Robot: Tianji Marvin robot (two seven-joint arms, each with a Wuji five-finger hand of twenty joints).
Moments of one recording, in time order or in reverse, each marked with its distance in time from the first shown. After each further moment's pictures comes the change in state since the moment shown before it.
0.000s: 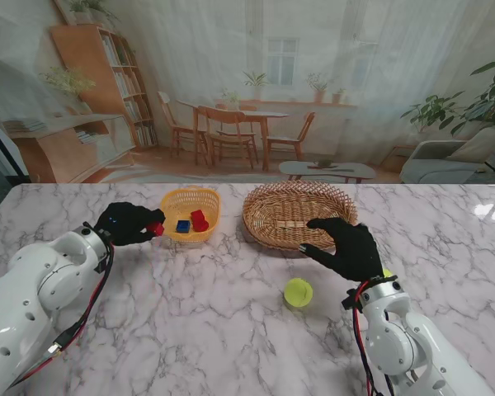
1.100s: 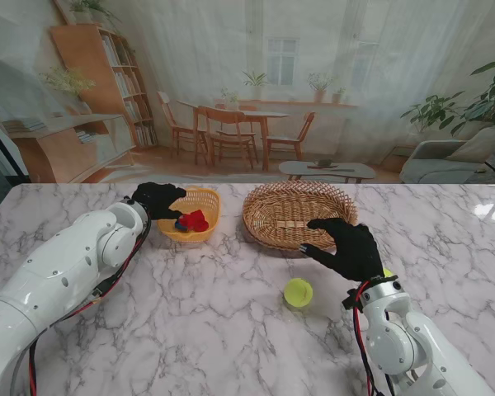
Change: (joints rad) left arm -0.477 -0.054 0.553 0.451 -0.233 0.311 0.060; right arm 0.003 0.000 0.002 0.006 0.001 -0.002 0.000; left_hand -0.150 0.130 -0.115 0.000 -0.052 0.073 -0.494 -0.398 -0.354 0.053 0.043 -0.497 -0.232 0.020 -0.100 -0.065 -0.195 -0.011 -0.086 0.014; right_hand 0.000 0.000 0.000 0.000 0.000 0.000 0.000 0.000 0.000 0.000 0.000 0.000 0.000 0.000 0.000 0.000 -0.001 0.000 0.000 0.000
